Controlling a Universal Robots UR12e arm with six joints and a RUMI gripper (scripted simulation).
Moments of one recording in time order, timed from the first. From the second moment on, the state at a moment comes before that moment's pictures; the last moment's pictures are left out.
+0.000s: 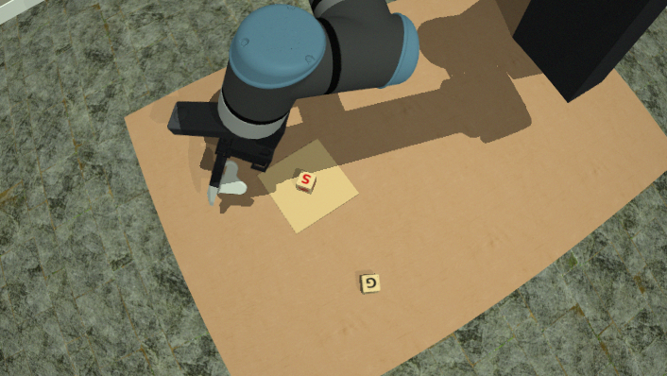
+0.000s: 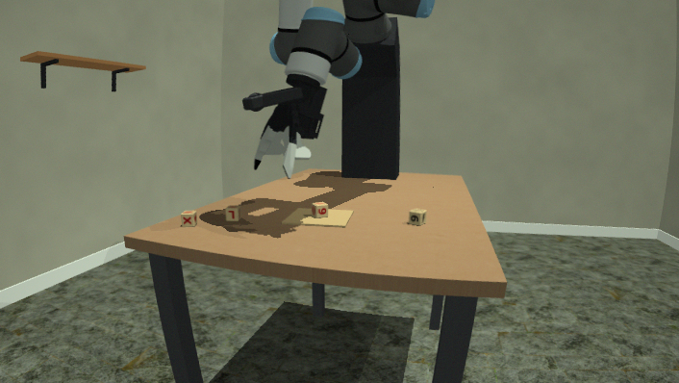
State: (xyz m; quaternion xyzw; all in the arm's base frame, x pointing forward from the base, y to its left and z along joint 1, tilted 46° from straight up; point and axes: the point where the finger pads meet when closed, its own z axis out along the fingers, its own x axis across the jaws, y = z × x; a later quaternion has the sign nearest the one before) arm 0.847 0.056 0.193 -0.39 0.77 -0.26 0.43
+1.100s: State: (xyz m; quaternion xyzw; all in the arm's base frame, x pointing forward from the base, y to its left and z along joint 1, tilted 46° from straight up) arm 0.684 0.326 0.131 -0.55 0.74 -0.18 0.35
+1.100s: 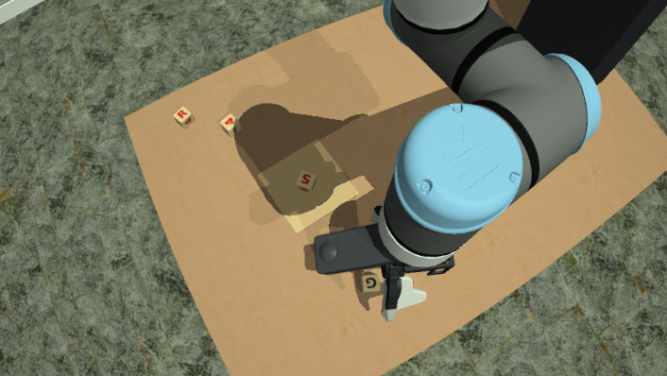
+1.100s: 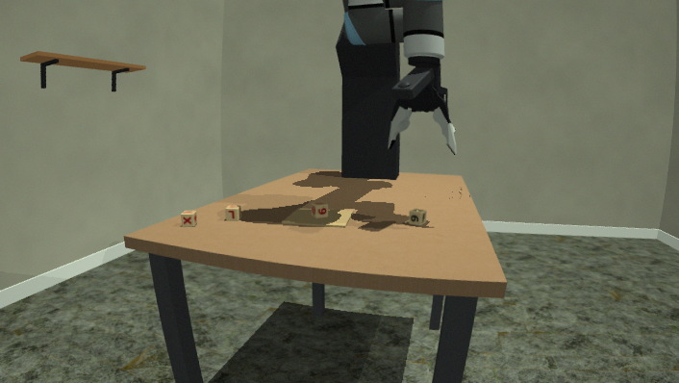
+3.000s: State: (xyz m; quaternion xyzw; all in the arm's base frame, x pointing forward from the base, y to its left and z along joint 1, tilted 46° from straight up) arm 0.721 0.331 0.093 -0.55 0.74 -0.18 0.35
